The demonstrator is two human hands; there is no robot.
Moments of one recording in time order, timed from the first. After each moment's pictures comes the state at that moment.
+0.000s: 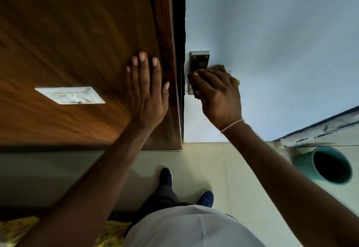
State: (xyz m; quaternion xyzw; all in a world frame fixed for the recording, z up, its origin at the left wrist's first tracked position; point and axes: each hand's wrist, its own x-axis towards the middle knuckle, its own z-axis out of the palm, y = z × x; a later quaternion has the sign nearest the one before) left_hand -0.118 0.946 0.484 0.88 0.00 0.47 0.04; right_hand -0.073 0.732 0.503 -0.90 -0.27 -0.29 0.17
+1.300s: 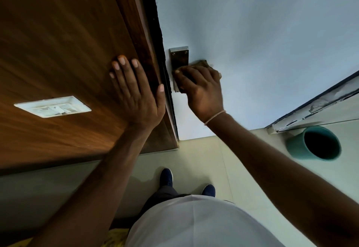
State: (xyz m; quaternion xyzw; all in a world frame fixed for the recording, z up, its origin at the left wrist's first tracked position) left_hand -0.115 0.927 0.480 0.88 0.06 0.47 0.03; right_hand -0.074 0.743 0.492 -0.89 -0.25 -0.34 0.17
